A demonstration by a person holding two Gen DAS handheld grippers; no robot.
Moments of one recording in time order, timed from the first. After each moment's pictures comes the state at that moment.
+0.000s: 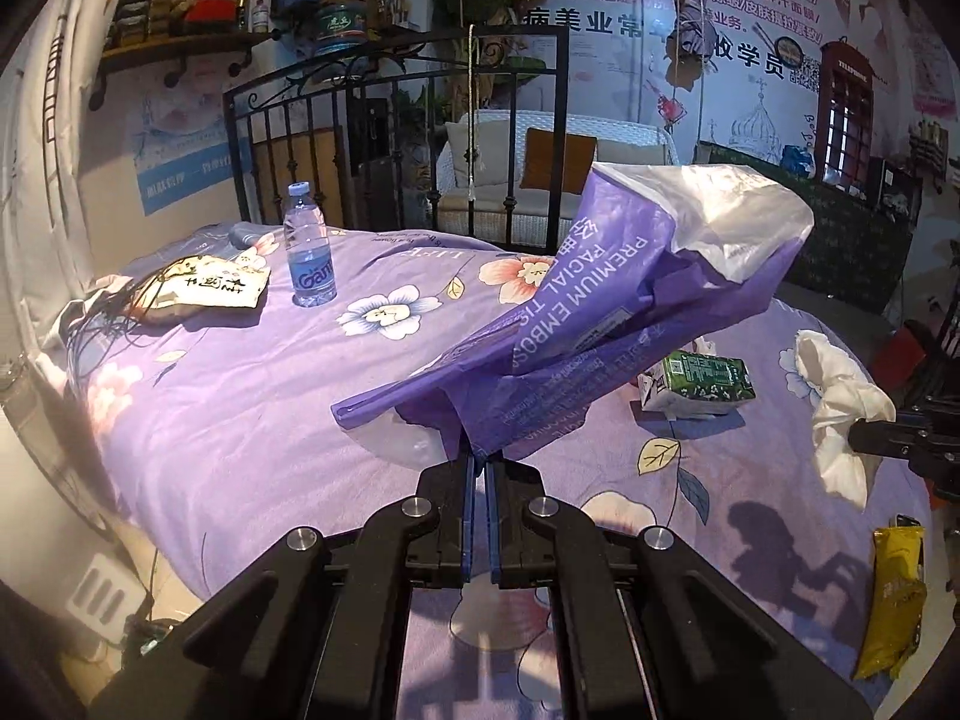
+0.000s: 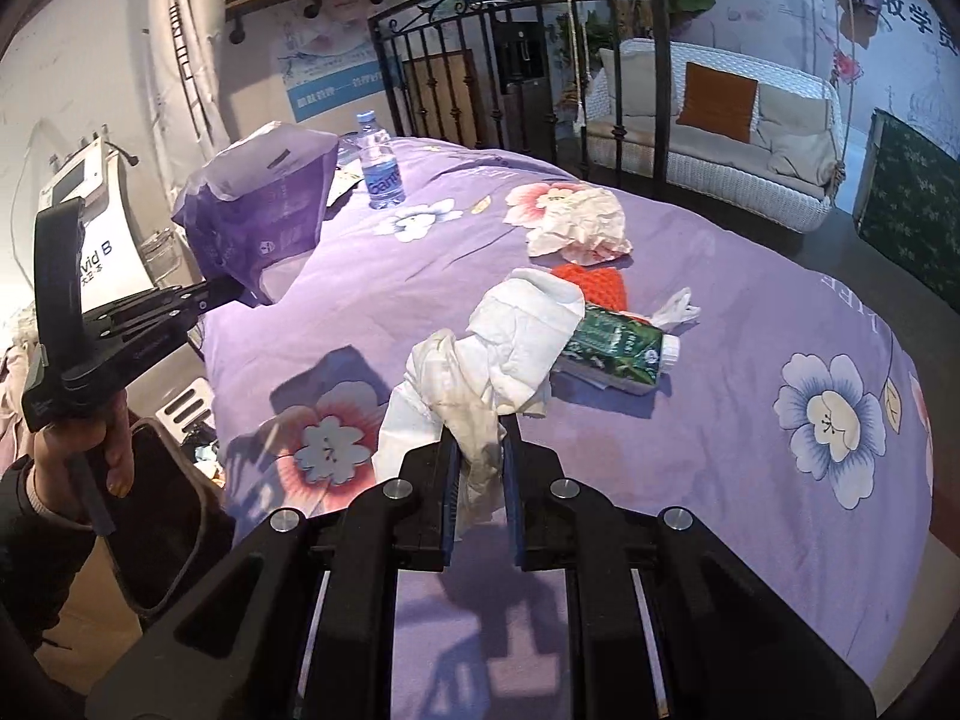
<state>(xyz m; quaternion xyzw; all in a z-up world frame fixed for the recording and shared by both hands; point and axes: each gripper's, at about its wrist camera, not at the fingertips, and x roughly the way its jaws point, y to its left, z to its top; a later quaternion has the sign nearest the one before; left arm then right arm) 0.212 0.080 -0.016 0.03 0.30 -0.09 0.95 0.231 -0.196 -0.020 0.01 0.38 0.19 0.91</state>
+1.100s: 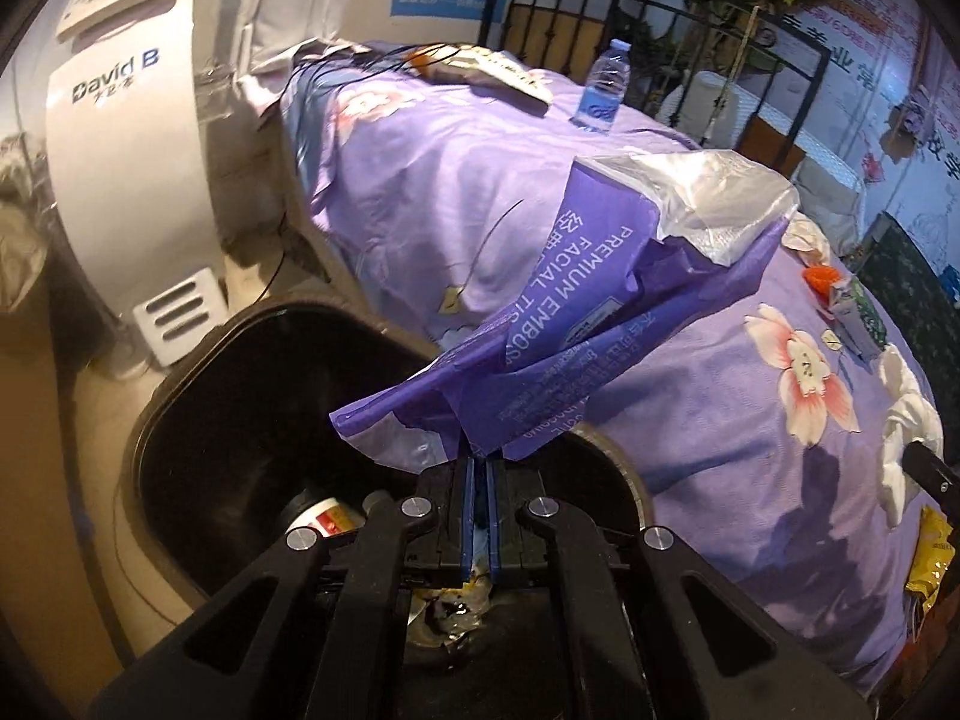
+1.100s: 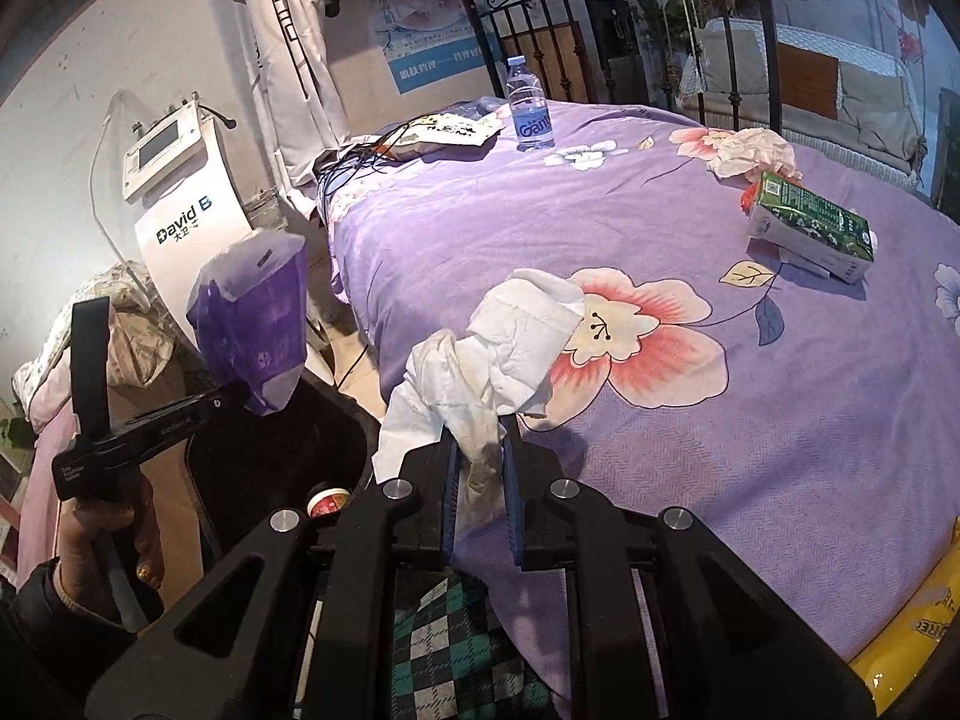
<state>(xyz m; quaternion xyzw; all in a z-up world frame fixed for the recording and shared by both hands) 0.062 0.241 -0.110 -0.15 0.42 0.13 0.89 0.138 -0.072 -0.073 0.05 0.39 0.29 0.88</state>
